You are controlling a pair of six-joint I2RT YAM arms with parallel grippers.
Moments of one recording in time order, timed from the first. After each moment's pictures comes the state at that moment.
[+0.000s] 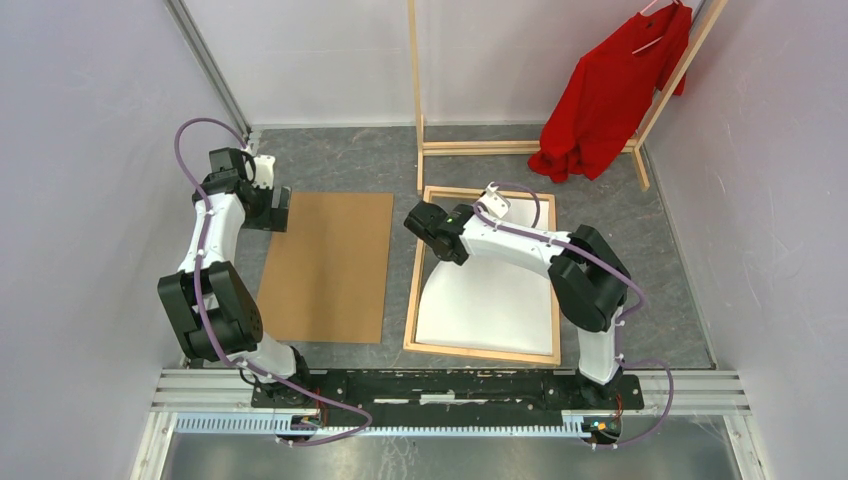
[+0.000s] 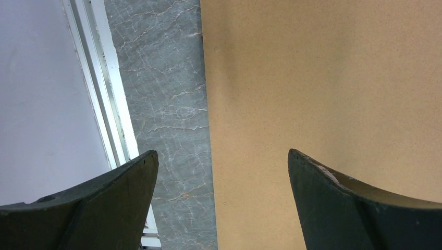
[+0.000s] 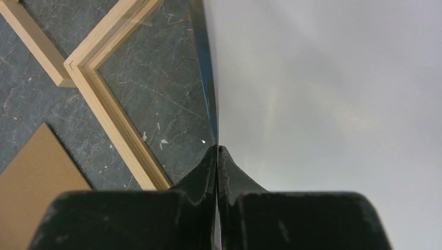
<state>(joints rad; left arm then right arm) 0.27 1.54 1.24 -0.73 0.05 0.36 0.89 1.94 1.47 -0.87 0.84 1.68</state>
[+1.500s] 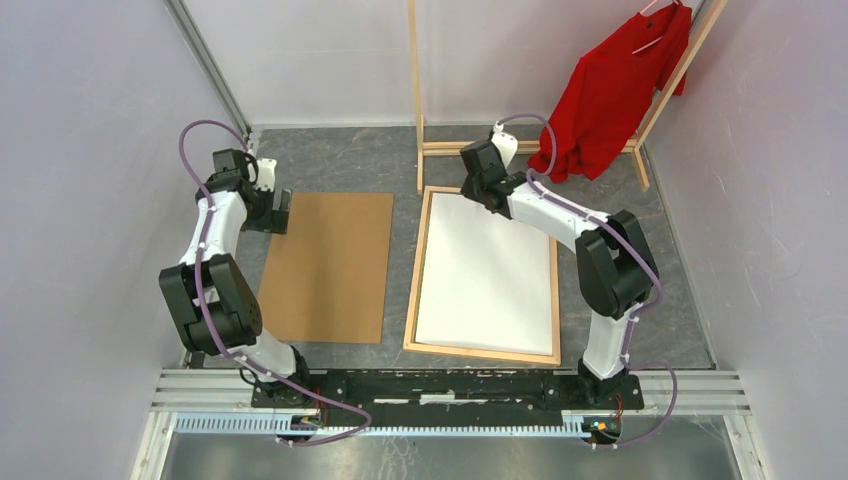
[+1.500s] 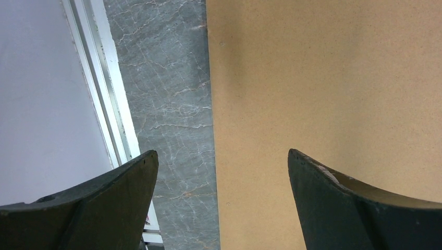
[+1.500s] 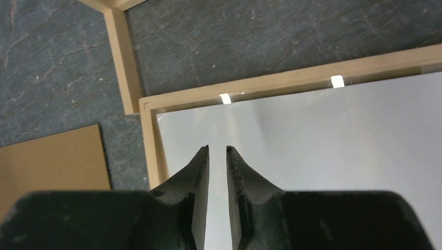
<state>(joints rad) 0.27 1.58 1.24 -0.72 0.02 0.36 0.59 1.87 1.42 -0.29 0.43 0.77</state>
